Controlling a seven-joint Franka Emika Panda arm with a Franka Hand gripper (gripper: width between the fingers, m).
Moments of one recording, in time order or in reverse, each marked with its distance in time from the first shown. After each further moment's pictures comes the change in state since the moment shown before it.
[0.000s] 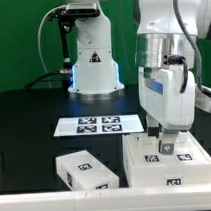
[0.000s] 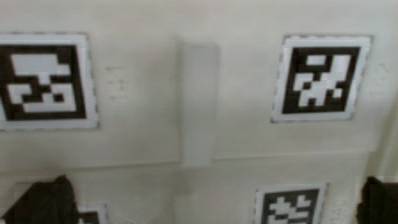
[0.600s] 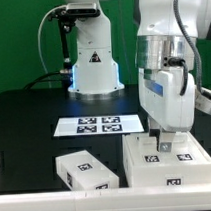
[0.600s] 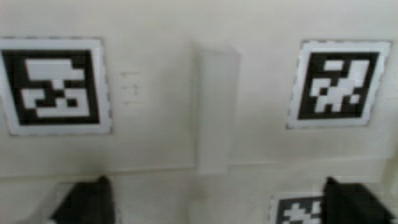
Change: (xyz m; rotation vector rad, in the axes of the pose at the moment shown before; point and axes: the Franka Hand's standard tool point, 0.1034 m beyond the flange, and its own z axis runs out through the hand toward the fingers) arm -0.001 0.003 0.001 -0.012 -0.003 0.000
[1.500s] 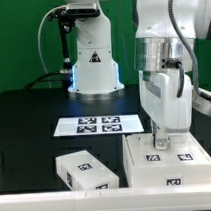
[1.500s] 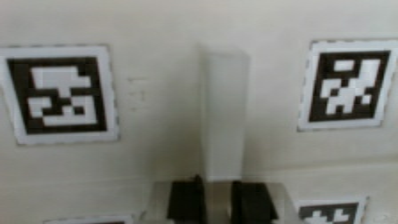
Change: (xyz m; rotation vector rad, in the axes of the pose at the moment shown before) arm -0.001 0.004 0.003 -0.011 -0.017 0.020
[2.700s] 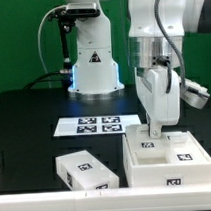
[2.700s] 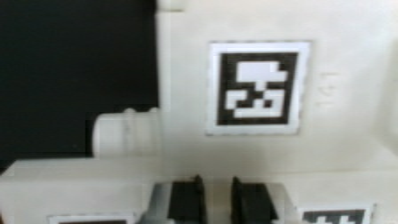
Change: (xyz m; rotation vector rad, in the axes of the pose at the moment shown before) arm -0.001 0.047 -0.005 -0.052 -0.040 0.012
